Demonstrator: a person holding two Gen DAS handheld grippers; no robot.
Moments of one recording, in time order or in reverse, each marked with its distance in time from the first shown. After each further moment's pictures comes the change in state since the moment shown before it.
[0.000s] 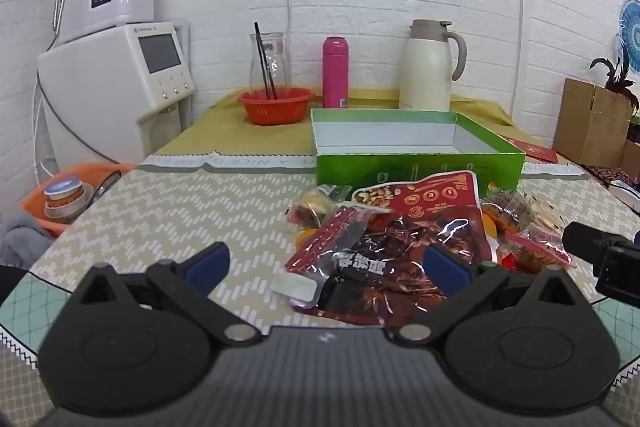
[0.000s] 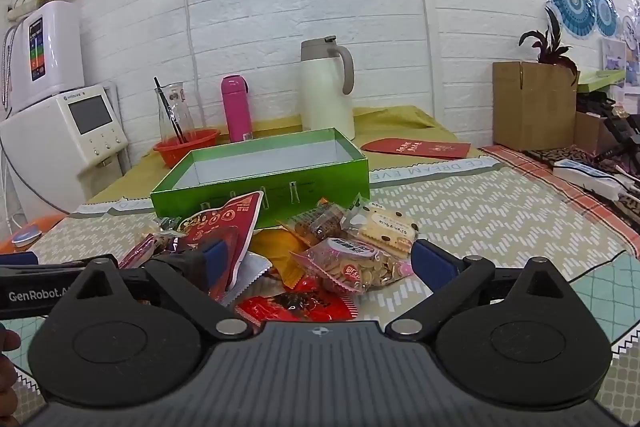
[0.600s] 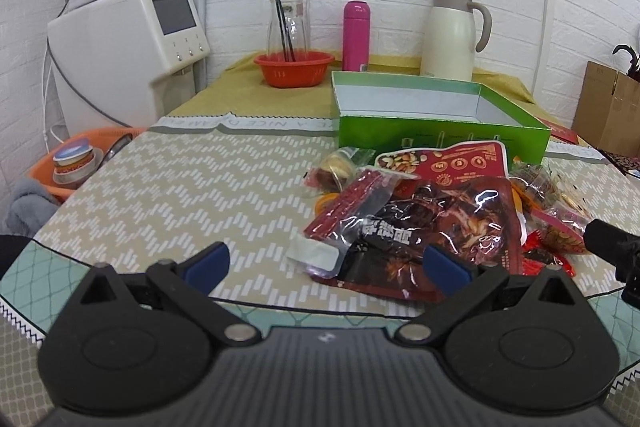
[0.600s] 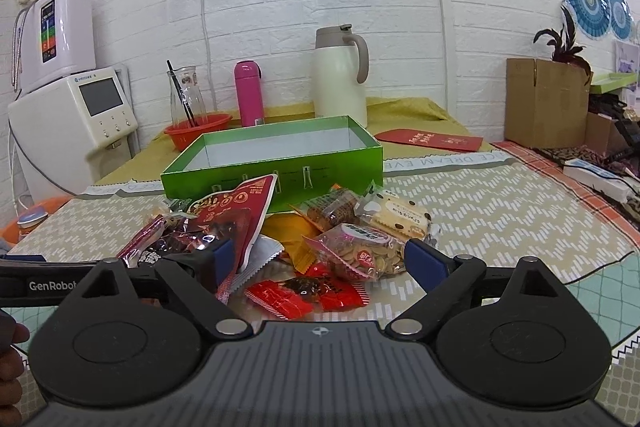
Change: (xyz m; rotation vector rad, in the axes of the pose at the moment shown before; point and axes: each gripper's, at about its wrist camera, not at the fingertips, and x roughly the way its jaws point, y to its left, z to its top) left arm 0.017 0.012 -0.004 -0.041 0.165 0.038; right arm 0.004 0.004 -0.005 -0.024 0.038 0.028
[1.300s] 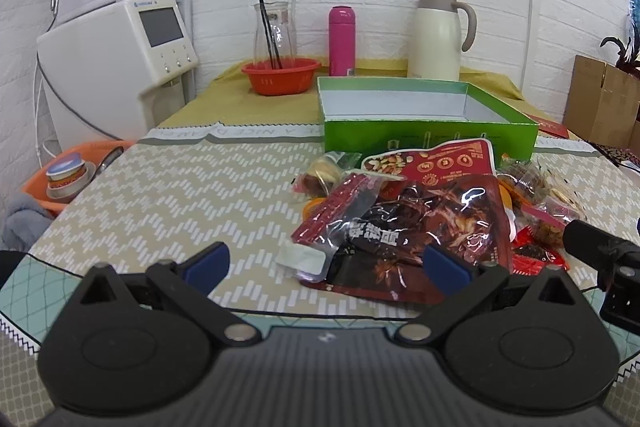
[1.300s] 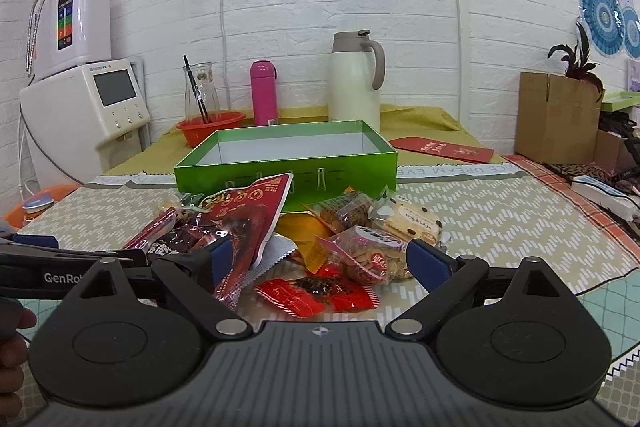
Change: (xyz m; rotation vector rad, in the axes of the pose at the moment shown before) left arm -0.003 -0.004 -0.005 0.045 -0.031 -0.026; right arm -0.002 0.006 -0.004 -0.063 -0.018 0.034
